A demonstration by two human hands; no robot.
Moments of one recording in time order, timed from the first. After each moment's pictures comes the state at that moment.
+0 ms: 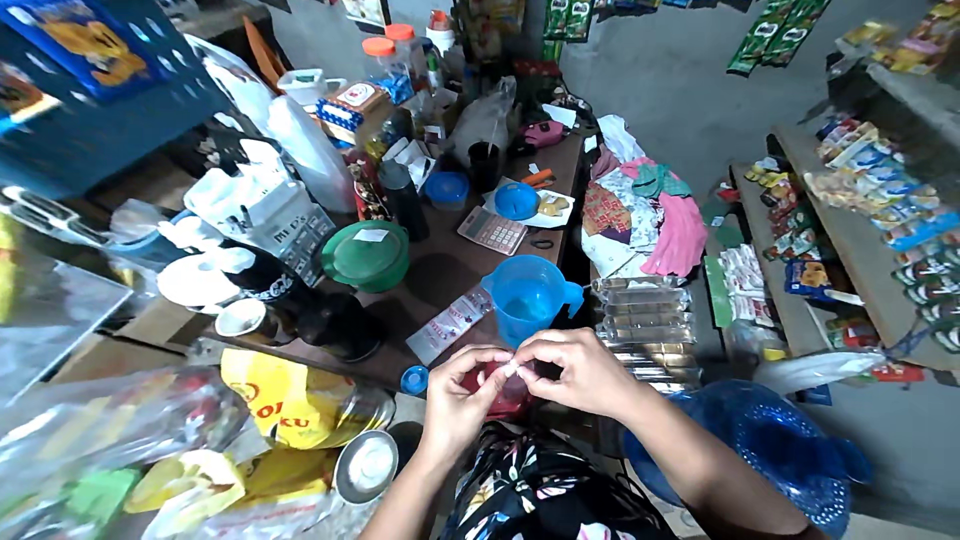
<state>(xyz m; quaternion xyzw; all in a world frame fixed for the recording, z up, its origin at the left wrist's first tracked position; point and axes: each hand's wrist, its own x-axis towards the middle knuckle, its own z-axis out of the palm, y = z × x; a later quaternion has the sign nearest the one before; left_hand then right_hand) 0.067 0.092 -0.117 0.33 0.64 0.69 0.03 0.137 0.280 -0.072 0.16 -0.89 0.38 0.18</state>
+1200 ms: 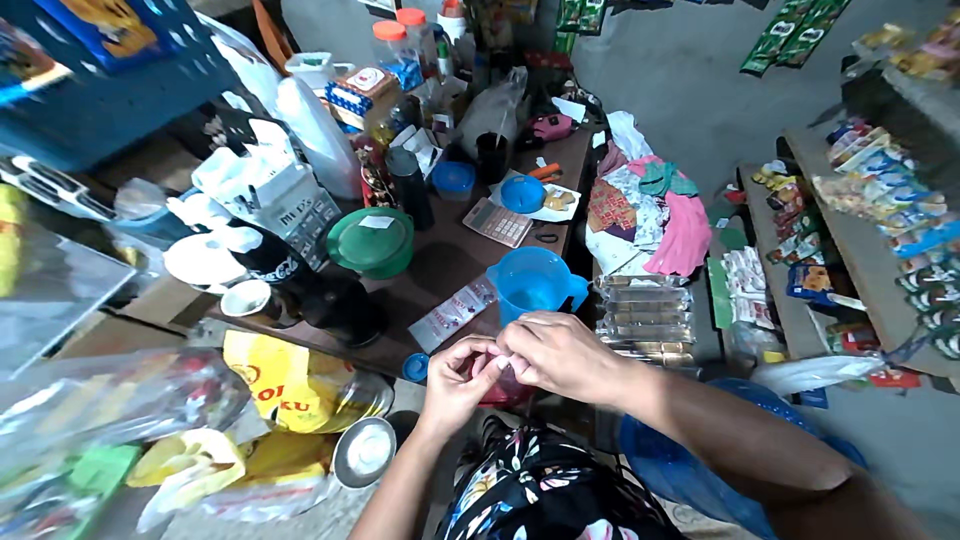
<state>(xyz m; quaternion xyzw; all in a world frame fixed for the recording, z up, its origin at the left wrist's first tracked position) 0.060 0.084 -0.136 0.34 0.57 0.74 0.06 0.120 0.263 -0.049 0.27 -0.92 0.20 0.20</state>
